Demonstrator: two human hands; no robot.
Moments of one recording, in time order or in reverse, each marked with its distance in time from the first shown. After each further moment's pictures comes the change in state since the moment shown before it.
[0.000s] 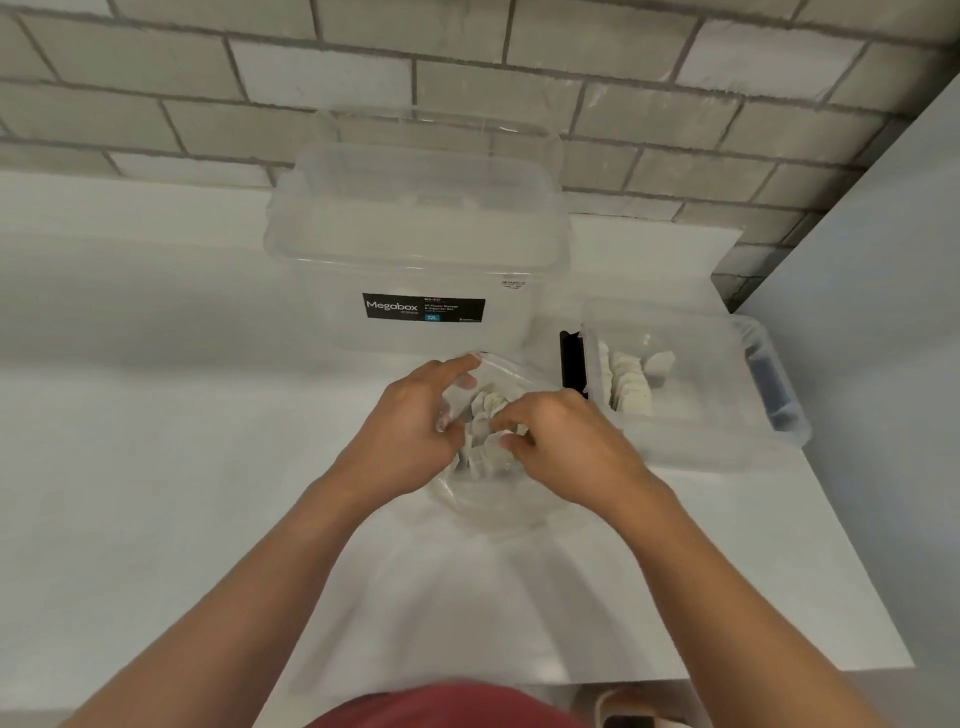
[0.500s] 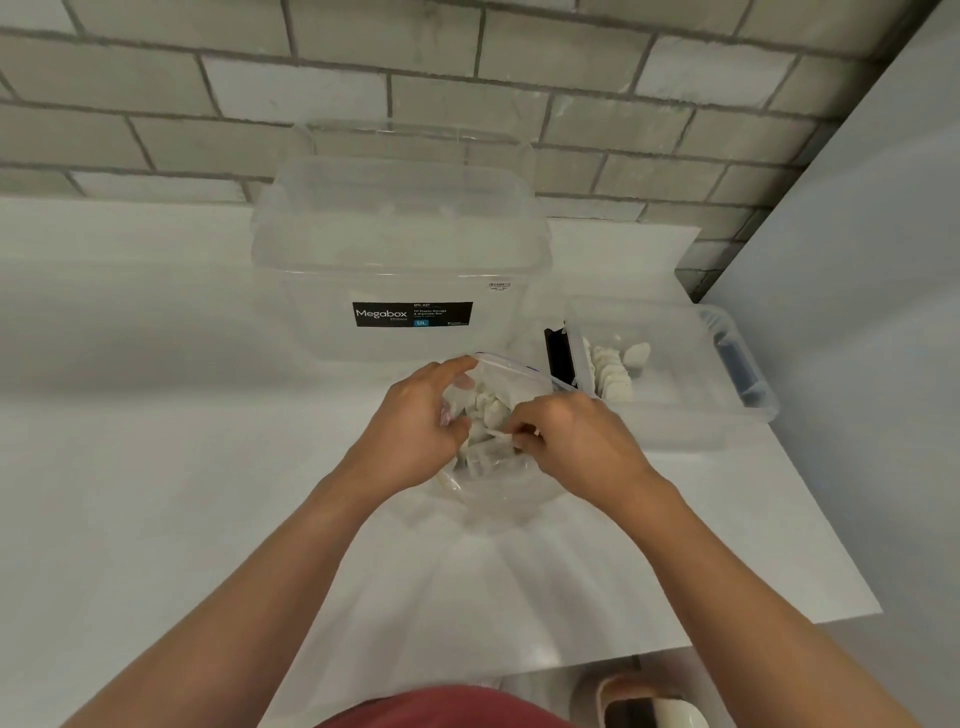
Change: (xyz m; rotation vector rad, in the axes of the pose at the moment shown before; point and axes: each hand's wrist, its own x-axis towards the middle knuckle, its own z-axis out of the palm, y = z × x) left_hand 0.006 -0.007 -0.001 -0.015 -0.026 0.051; right_hand -0.015 -0.001 0.002 -0.136 0.078 0.082
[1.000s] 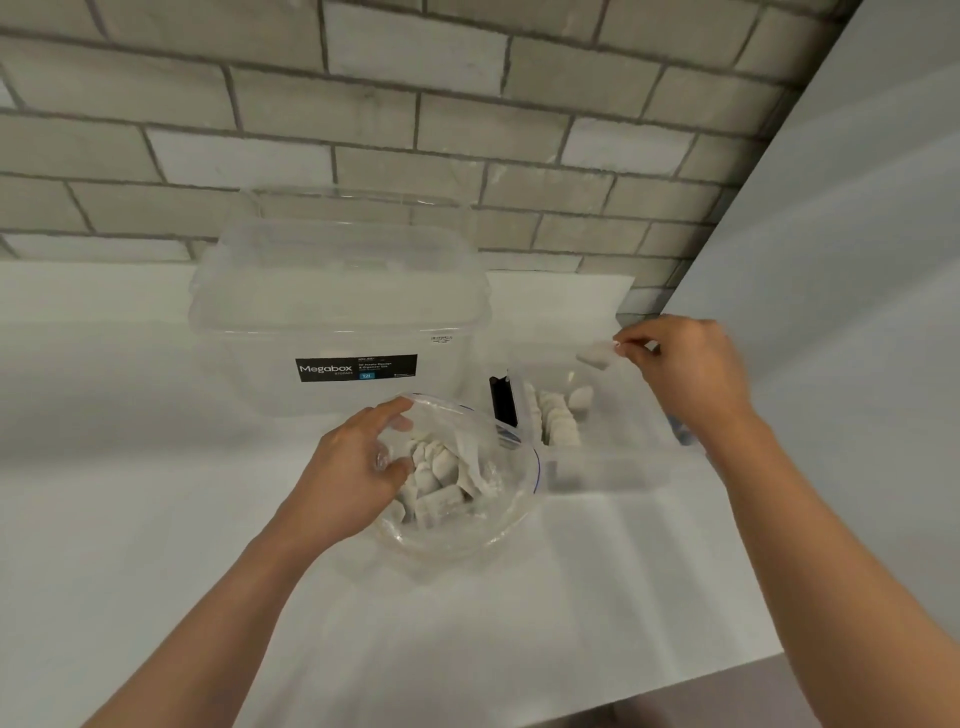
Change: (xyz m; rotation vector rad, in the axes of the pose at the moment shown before) left_hand 0.004 0.003 -0.002 -0.081 0.054 -0.060; right_hand 0.011 0.124 -0.113 -0.040 0.479 0.336
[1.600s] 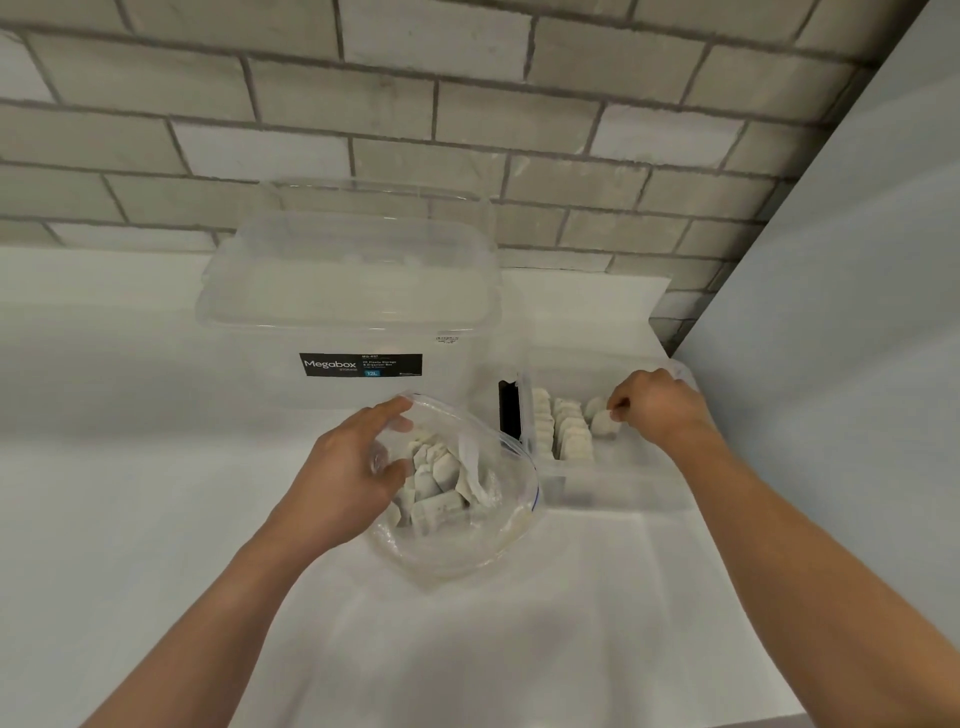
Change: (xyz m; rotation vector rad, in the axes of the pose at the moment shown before) left_hand 0.000 0.010 0.012 0.033 0.073 -0.056; right_hand 0.041 0.072 0.118 -0.288 -0.528 0.021
